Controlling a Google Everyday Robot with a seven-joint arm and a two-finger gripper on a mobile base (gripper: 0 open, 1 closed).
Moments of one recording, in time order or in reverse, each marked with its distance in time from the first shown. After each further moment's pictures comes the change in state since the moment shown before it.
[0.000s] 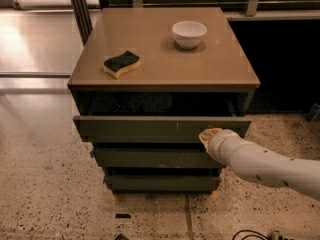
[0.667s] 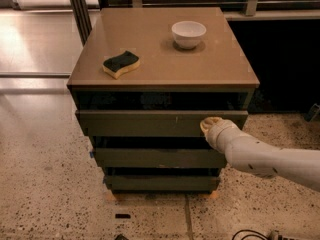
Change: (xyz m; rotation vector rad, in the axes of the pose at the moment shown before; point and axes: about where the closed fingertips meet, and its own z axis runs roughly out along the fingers) arm -0.016 -0.036 0.027 0.103 -0.056 0.001
